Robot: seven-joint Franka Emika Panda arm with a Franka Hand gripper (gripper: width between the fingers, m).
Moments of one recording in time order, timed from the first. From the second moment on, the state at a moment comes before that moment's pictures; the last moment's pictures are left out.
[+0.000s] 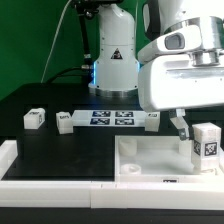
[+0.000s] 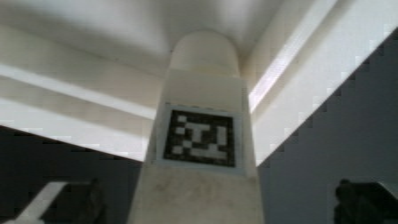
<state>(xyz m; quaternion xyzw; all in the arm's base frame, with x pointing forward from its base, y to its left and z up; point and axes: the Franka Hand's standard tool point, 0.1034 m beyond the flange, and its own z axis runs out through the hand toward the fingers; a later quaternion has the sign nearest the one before) 0.613 0.120 0.080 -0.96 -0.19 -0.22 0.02</state>
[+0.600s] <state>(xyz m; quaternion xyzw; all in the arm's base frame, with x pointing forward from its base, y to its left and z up) 0.611 0.119 0.075 -0.99 -0.16 0.04 0.04</state>
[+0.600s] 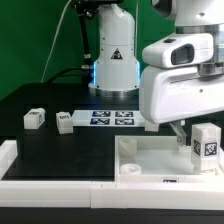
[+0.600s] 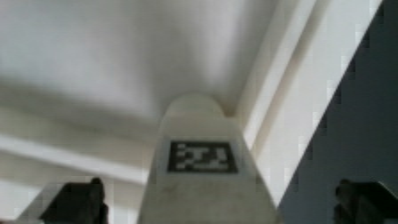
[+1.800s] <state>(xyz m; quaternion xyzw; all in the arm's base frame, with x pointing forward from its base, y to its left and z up) 0.618 0.122 0.071 -1.00 0.07 0.04 0.04</state>
